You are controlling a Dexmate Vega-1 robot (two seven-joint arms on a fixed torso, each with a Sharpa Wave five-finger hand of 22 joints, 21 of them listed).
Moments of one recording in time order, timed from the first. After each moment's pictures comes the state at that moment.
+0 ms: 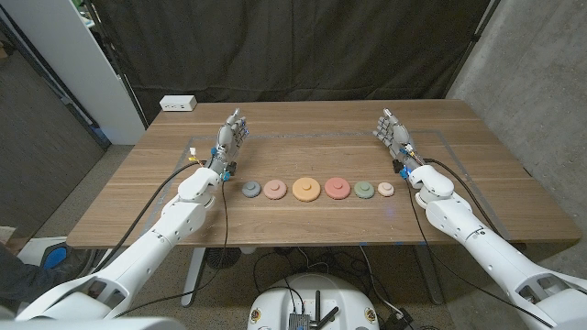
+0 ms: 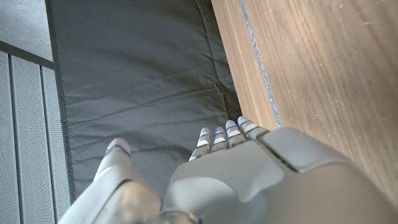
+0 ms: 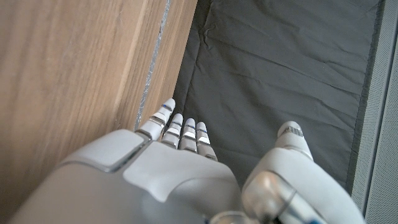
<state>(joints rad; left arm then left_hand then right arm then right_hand) 0.87 0.52 0.37 -1.34 -0.64 -0.29 -0.01 0.03 -0.08 0.44 -0.11 0.17 0.00 0.09 0.18 0.17 -0.08 0.08 0.20 0.19 -0.05 0.05 0.19 0.18 -0.06 -0.02 0.19 0.17 -0.85 -0.51 -0.37 -1.30 0.65 0.30 0.03 0.22 0.03 0.27 -0.14 0.17 0.04 0.12 0.19 0.18 0.04 0.09 0.19 0.19 -0.01 0.06 0.20 0.37 0.19 0.05 0.20 0.18</state>
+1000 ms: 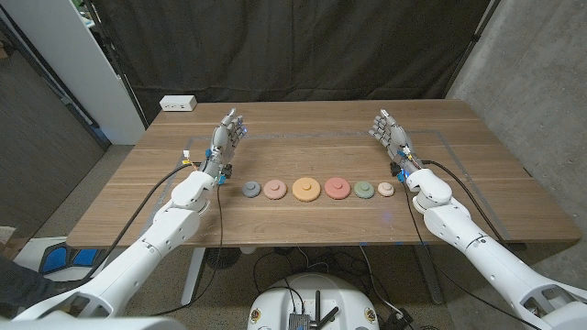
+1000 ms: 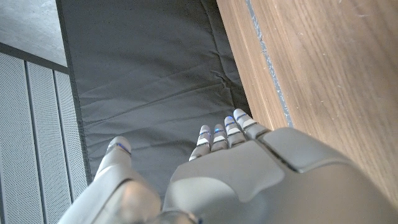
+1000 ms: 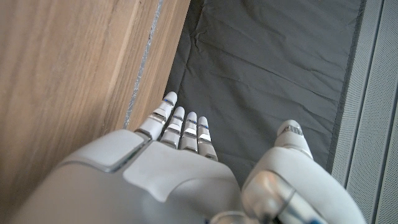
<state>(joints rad) 0.95 0.57 0.34 -1.45 -0.62 -0.31 0.04 0.03 -0.07 0.45 -0.12 0.17 0.06 0.07 0.19 0.17 -0.02 0.05 0.22 0.19 0.02 0.02 0.20 0.18 0.05 -0.03 0.23 0.18 -0.90 -0.52 -0.37 -1.38 0.60 0.35 -0.01 0.22 0.03 0.27 -0.14 0.17 0.12 0.11 0.21 0.18 0.13 0.09 0.21 0.19 0.09 0.07 0.24 0.36 0.30 0.05 0.23 0.17</state>
